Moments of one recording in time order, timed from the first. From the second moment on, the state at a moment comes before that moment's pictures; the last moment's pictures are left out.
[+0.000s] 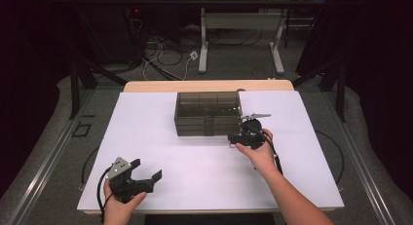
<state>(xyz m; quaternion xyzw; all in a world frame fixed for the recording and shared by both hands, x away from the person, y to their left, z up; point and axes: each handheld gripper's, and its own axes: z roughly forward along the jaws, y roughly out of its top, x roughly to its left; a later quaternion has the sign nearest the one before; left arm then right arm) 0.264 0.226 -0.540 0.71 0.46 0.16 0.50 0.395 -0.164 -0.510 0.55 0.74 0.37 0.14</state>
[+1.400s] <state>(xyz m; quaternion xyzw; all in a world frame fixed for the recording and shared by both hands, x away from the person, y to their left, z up) 0.265 0.228 -0.542 0.71 0.47 0.15 0.50 0.407 -0.163 -0.543 0.58 0.74 0.32 0.13</state>
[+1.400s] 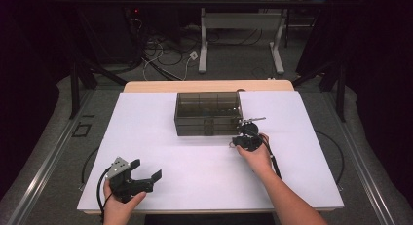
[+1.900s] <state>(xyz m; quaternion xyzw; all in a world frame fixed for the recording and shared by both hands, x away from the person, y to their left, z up) 0.265 0.229 -0.542 0.71 0.47 0.15 0.50 0.408 -0.159 -0.548 0.58 0.74 0.31 0.13</state>
